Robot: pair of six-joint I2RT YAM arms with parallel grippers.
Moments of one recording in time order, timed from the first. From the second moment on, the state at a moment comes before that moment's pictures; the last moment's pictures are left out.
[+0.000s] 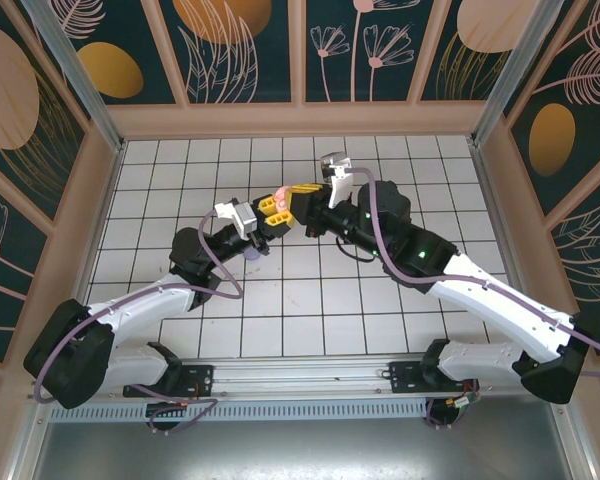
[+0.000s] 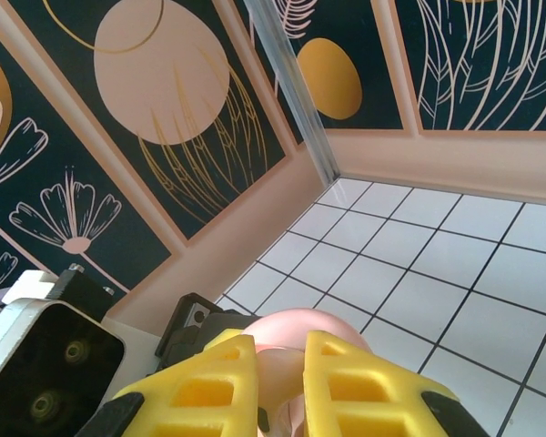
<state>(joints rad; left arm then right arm) -0.65 1.26 0.57 1.13 0.50 -0.07 0.97 1.15 1.20 -0.17 0.04 0.41</state>
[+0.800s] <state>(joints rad) -0.65 1.27 0.57 1.11 0.49 -0.08 0.98 1.17 1.19 -0.16 0.09 0.39</state>
